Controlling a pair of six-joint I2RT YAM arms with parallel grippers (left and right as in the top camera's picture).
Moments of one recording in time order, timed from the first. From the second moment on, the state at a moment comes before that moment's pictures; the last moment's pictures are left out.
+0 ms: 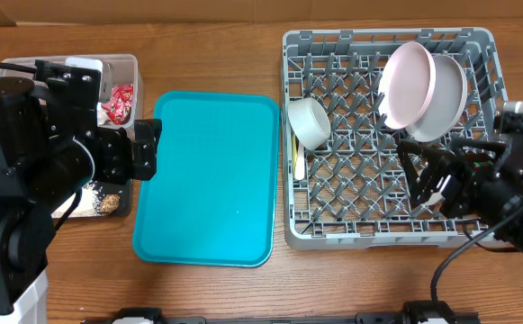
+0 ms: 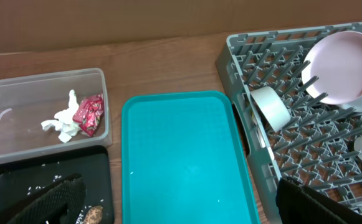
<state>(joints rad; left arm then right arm) -0.02 1.24 1.94 -1.40 0.20 0.03 0.01 0.95 1.61 -1.19 -0.42 0.23</state>
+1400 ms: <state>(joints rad) -0.02 1.42 1.94 -1.40 0.20 0.03 0.01 0.46 0.98 -0.73 -0.22 -0.17</state>
